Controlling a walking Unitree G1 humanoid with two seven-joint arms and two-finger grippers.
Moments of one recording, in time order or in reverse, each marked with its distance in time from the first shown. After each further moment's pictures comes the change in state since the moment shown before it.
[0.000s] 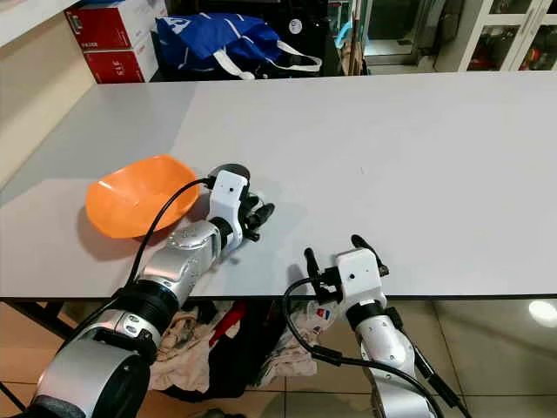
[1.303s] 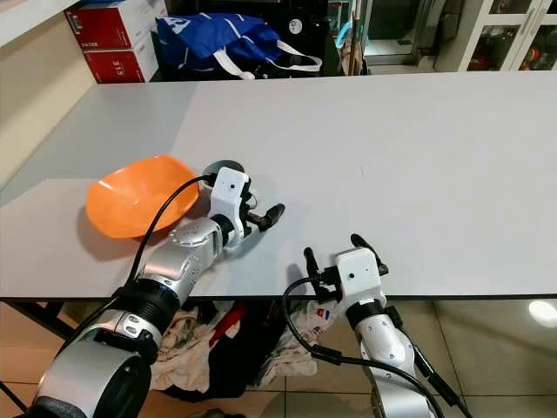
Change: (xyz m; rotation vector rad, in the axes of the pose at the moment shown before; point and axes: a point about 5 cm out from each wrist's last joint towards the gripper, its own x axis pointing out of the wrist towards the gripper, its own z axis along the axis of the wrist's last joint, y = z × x) left arm 0.000 -0.002 0.005 -0.006 0.000 -0.002; right arm 0.001 0.000 0.001 -0.004 -0.002 0.003
